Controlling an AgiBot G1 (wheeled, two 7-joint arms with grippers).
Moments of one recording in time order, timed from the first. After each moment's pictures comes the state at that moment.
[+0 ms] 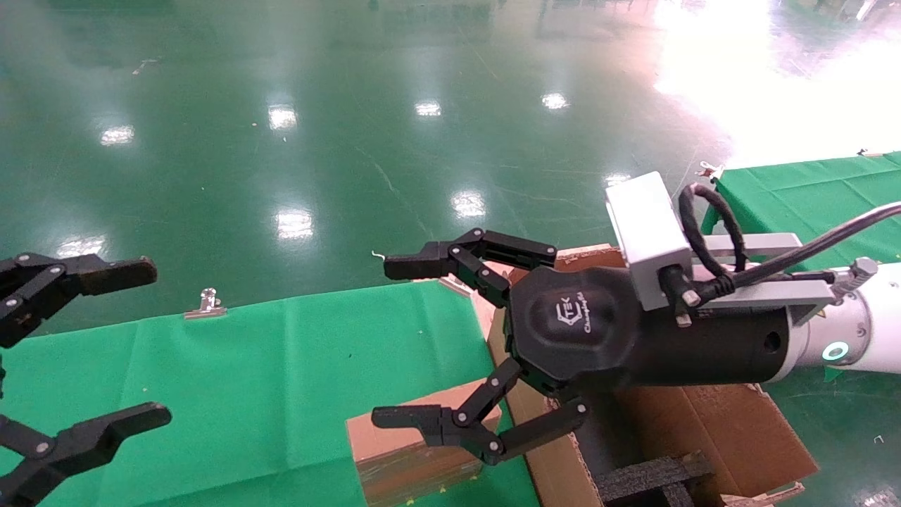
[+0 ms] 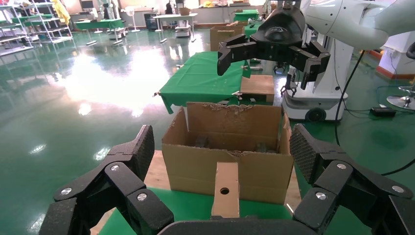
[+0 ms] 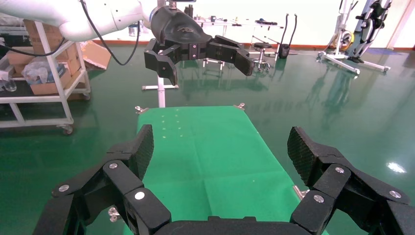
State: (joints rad) left arm -1.08 0.58 0.35 -1.24 0.66 1.45 -0.14; right arm 1.08 -0.61 -0.28 1.28 -0.73 -1.49 0.19
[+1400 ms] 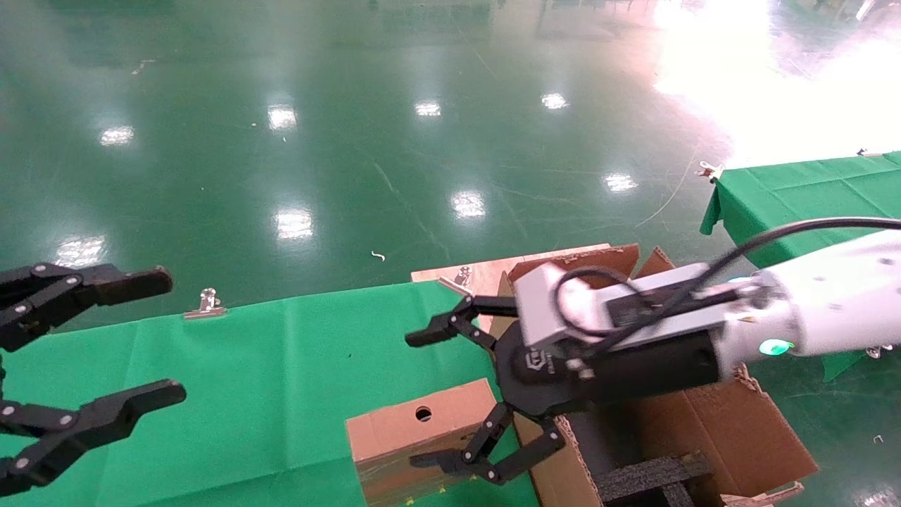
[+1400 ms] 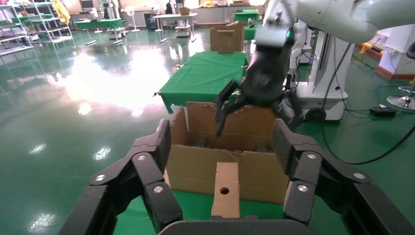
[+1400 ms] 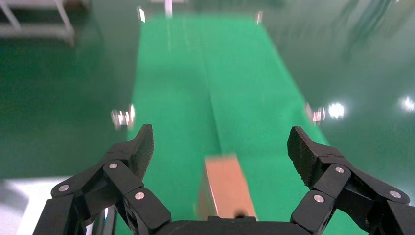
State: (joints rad) left arm -1.08 0.58 0.35 -1.24 0.66 1.45 -0.14; right arm 1.29 -0.66 -0.49 1.22 -1.10 -1.57 0.21
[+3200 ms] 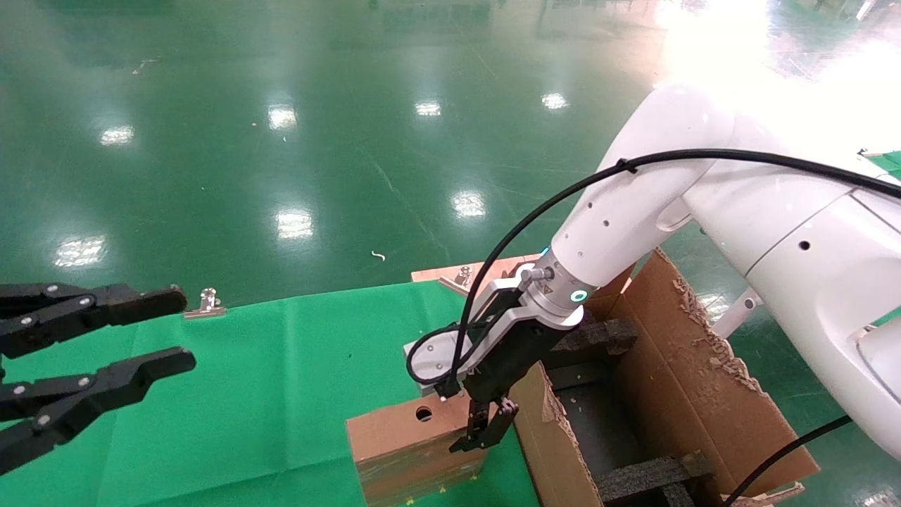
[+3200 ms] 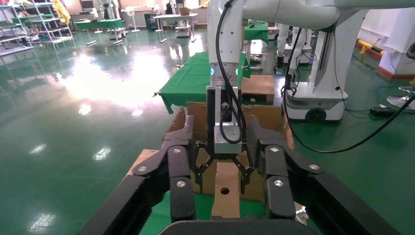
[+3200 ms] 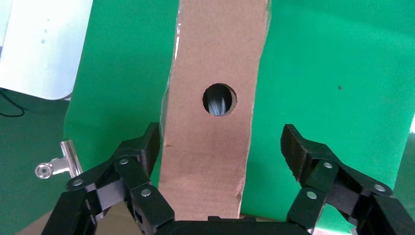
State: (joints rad) left arm -1.08 0.58 0.35 -1.24 0.66 1.45 -0.14; right arm 1.75 -1.09 -1.10 0.82 -1.59 -1.58 0.04
